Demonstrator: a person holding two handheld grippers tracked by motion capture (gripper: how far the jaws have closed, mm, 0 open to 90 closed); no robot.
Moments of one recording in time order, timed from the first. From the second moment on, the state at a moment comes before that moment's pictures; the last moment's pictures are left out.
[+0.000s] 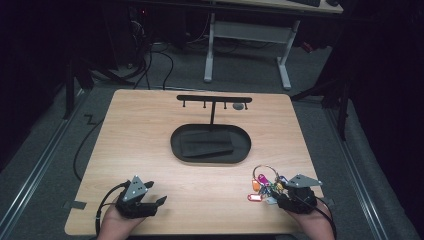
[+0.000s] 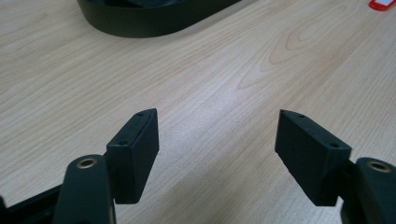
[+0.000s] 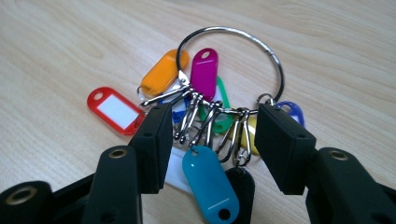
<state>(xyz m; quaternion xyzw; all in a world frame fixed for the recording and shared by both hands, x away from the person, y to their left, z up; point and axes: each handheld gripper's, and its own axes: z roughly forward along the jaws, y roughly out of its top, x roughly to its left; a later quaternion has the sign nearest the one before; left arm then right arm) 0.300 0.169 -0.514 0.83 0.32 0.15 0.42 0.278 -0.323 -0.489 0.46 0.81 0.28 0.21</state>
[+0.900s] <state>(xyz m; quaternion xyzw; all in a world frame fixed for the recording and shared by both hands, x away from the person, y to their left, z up) 0.300 0.172 -0.516 0.84 0.32 0.14 0.41 0.345 -0.269 -0.470 0.37 0.92 0.11 0.09</state>
